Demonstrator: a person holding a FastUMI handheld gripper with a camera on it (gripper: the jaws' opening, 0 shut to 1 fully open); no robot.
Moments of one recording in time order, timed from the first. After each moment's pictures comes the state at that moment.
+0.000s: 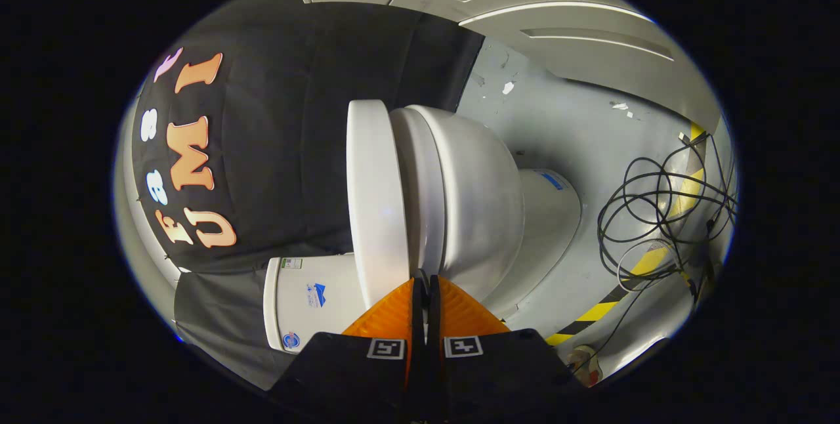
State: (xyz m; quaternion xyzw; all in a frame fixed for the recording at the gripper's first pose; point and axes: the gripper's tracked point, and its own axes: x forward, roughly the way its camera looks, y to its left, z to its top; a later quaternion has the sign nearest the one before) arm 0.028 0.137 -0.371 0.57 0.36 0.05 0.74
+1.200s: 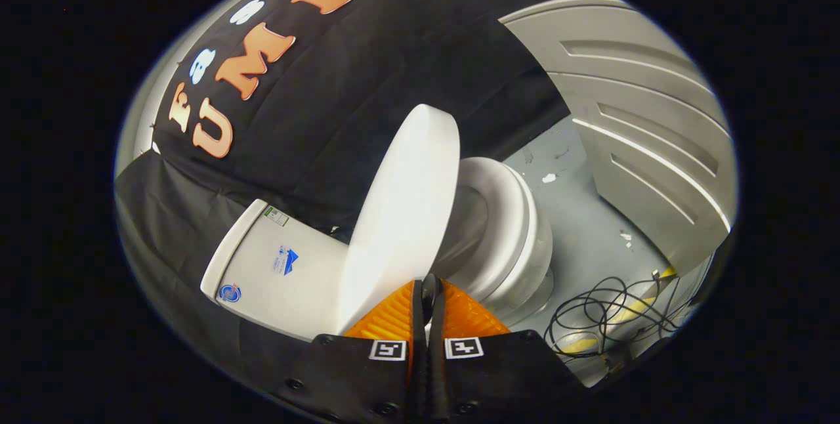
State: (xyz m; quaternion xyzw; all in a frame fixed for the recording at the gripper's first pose) arm 0.053 0.158 -0.281 0.31 0.28 0.06 0.91
